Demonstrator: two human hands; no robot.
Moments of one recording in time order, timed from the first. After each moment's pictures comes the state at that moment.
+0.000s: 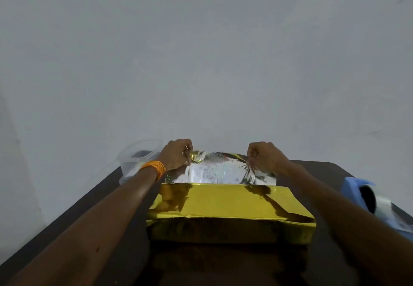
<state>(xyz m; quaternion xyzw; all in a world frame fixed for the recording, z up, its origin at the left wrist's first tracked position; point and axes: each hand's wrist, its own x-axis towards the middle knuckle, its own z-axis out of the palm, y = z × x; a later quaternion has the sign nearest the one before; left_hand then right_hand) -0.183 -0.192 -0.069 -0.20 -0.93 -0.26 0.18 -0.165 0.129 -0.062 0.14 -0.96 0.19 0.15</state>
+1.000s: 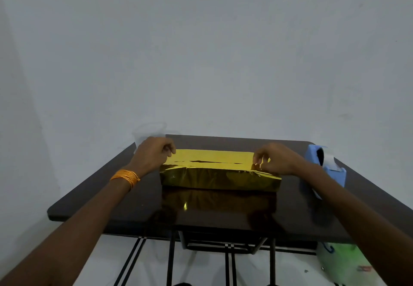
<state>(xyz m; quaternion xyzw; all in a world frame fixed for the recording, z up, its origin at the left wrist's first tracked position) 0.003 -0.233 -0.083 -0.19 -0.92 -0.24 0.26 0.023 0.152 -0.068 0.23 -0.96 0.10 0.12</state>
